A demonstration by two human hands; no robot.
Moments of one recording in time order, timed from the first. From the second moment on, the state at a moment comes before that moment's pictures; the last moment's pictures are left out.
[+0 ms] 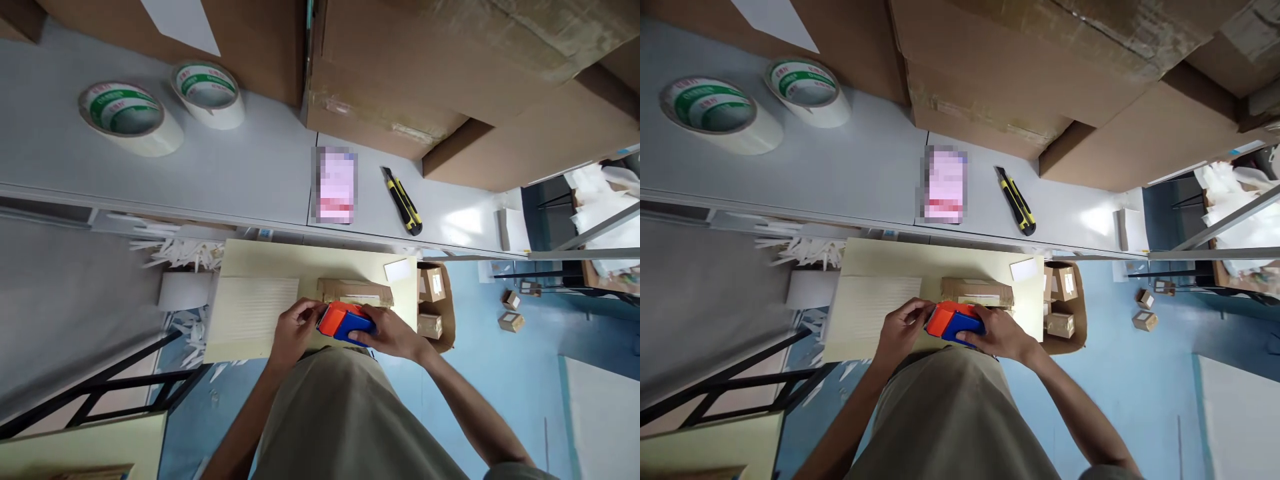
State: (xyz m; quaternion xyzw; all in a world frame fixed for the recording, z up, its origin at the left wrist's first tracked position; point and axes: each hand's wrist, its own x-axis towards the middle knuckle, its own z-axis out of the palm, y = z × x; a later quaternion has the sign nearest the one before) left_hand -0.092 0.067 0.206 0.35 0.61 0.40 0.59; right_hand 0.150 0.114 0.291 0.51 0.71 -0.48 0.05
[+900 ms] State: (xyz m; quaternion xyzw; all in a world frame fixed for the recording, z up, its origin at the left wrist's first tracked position) left_hand -0.075 0.039 0.057 0.22 0.68 0.43 0.56; right_hand 0.171 0.150 0.389 0.59 0.62 -0.40 0.34
